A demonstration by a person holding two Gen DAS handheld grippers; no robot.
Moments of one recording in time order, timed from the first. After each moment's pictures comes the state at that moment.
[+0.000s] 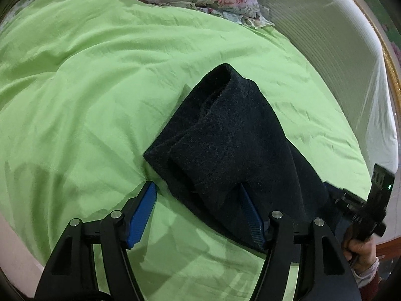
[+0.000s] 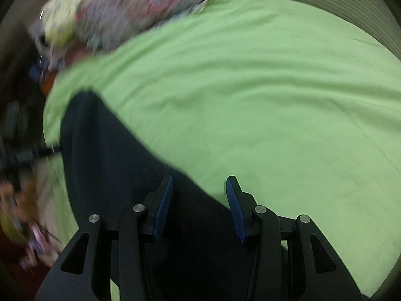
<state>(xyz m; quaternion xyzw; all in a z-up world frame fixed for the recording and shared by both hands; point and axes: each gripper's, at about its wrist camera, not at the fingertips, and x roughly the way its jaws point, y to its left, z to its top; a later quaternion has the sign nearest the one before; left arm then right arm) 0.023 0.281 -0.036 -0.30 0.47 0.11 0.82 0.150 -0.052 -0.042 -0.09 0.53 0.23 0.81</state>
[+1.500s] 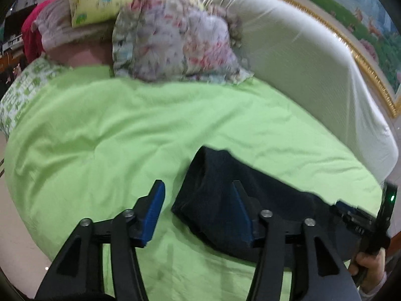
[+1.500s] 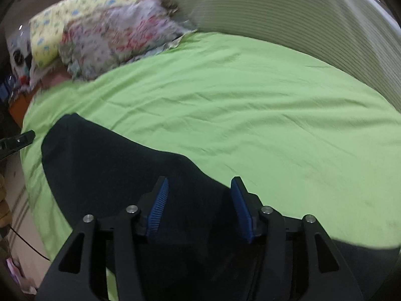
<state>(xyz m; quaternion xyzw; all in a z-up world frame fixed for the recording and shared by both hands) -0.017 0.285 0.024 -0.21 0.35 0.12 0.90 0.089 -0.056 0.003 -0.06 0.42 0.08 0.90</state>
